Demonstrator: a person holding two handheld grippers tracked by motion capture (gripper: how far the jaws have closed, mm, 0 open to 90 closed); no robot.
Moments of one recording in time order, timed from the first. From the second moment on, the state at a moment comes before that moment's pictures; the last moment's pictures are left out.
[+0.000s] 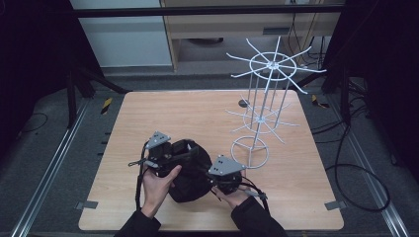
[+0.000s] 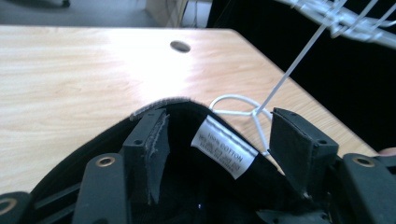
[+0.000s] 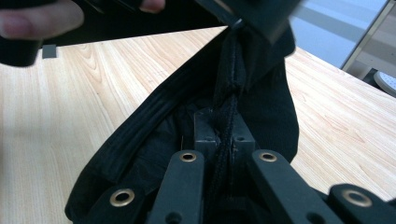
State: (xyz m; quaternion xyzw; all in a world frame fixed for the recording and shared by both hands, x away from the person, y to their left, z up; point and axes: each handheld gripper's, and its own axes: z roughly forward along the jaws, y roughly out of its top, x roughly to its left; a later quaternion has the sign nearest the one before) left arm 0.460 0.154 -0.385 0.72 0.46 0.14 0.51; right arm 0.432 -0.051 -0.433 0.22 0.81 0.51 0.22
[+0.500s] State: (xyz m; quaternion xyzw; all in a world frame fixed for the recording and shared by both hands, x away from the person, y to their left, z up) left arm 0.457 0.145 -0.385 0.72 0.48 0.14 0.48; right arm 0.429 -0.037 -0.436 0.20 0.82 0.50 0.21
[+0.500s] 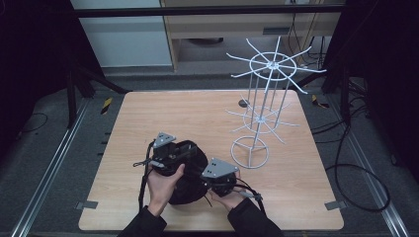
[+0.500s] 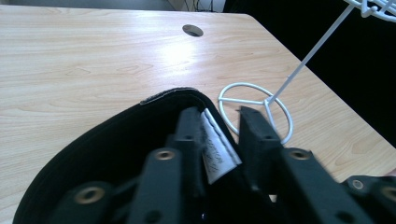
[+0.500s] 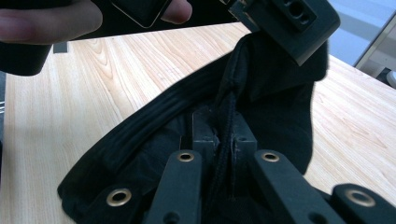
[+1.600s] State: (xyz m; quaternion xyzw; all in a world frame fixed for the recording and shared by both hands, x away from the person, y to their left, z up) left arm 0.428 0.189 -0.345 0.69 0.40 0.19 0.57; right arm 0.433 -0.090 -0.404 0.26 0.76 0.57 0.17
